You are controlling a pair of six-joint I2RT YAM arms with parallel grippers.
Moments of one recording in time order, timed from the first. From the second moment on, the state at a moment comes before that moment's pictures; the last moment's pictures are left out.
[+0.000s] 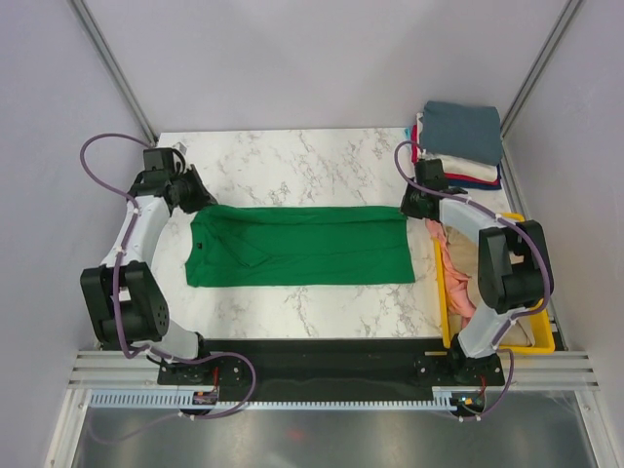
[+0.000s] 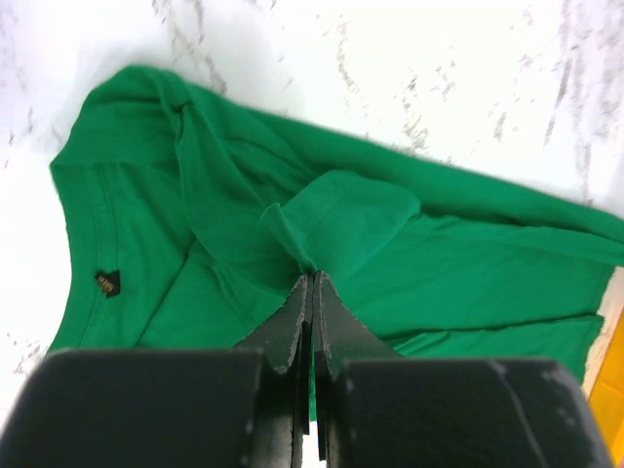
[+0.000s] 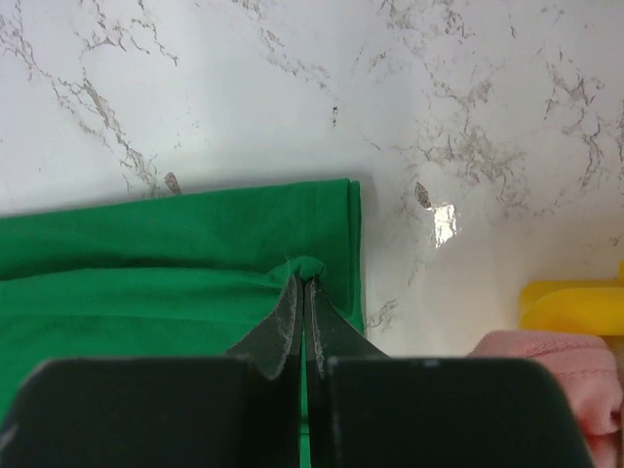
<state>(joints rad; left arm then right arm) 0.12 1.51 1.22 -0.53 0.28 -0.35 0.18 1.74 1.12 -0.23 0.05 0.41</state>
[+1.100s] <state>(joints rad) 0.12 1.12 0.92 -0.59 0.11 -0.35 0.17 1.61 0.99 -0.21 0.08 0.48</state>
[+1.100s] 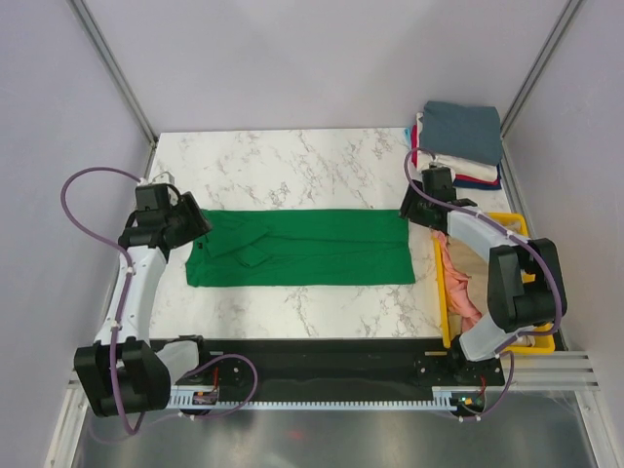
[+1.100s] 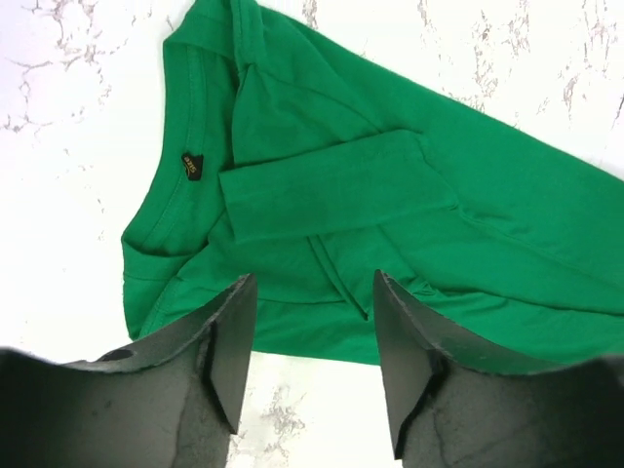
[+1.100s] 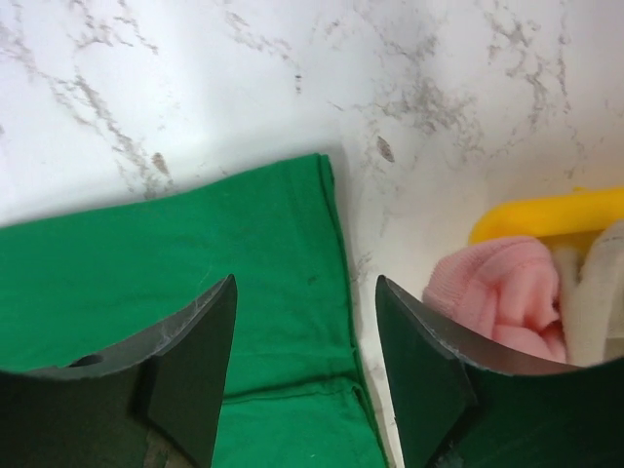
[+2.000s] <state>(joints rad) 0.01 1.61 0.87 -0.31 0.01 -0.67 0.31 1.78 0.97 -0.04 -0.10 0.56</state>
